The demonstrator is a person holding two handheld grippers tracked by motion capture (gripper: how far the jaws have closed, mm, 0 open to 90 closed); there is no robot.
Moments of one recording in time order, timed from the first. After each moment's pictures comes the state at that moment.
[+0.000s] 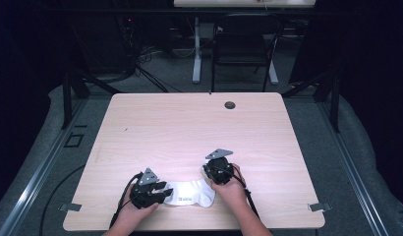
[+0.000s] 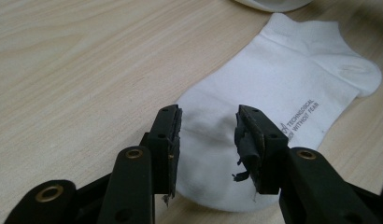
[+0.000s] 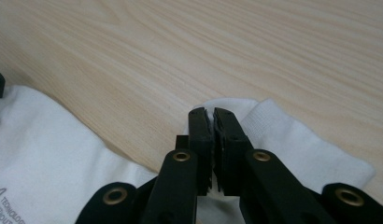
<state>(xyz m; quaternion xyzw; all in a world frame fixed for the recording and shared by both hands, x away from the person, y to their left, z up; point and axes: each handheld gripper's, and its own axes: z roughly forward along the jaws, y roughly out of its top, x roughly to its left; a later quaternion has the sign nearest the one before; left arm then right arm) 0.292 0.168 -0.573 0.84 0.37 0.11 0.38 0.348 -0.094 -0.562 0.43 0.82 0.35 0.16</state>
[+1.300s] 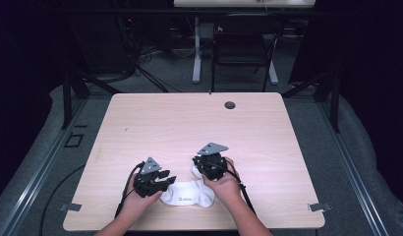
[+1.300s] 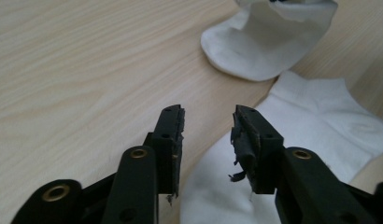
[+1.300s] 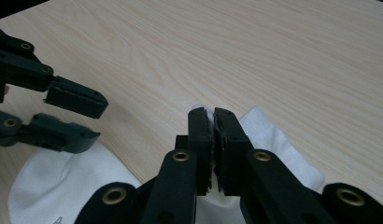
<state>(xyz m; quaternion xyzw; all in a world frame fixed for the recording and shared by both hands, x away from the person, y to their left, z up) 0.321 0.154 -0.557 0.82 0.38 0.12 0.41 0.344 -0.075 -0.526 0.37 0.81 0.41 0.17</state>
